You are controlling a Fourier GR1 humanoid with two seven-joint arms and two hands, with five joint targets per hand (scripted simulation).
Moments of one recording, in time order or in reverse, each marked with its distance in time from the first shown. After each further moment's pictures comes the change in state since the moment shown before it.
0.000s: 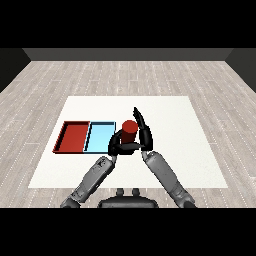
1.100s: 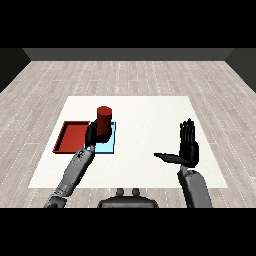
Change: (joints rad) left arm -0.028 0.206 0.237 0.003 -0.048 -0.074 0.082; right arm 0.444 -0.193 -0.312 -0.364 -0.176 0.230 -0.119
